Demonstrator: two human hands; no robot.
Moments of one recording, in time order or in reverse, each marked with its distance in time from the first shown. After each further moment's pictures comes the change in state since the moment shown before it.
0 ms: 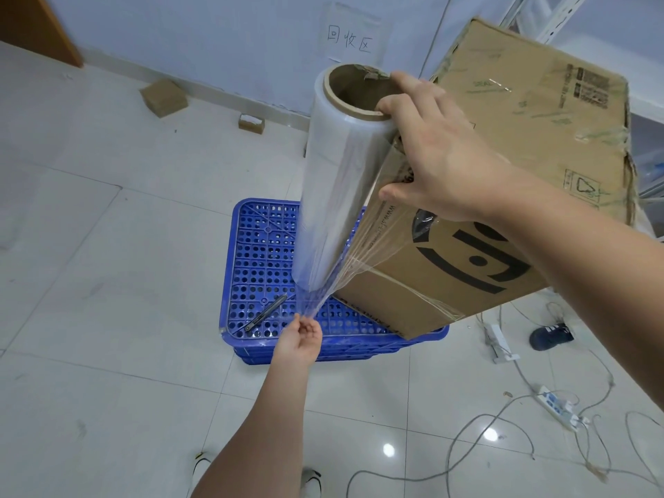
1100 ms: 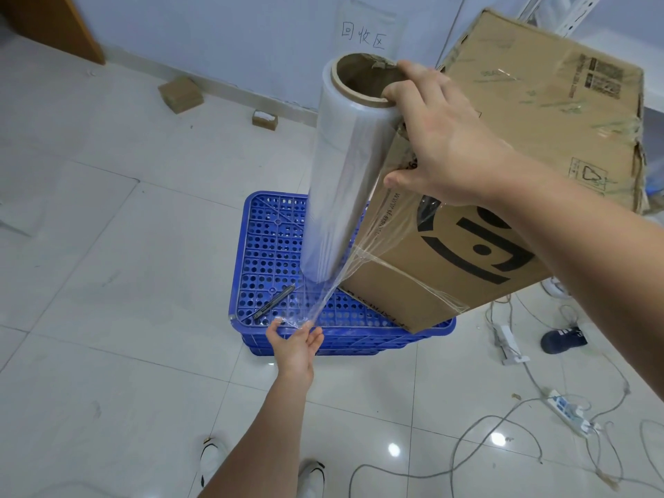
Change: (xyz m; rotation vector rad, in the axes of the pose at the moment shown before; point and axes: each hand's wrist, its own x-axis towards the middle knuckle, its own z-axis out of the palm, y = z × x) left_hand -0.018 -0.011 -0.047 0.544 -0.008 0.516; right_hand 0.000 -0.003 -0.001 -0.011 0.019 -0.011
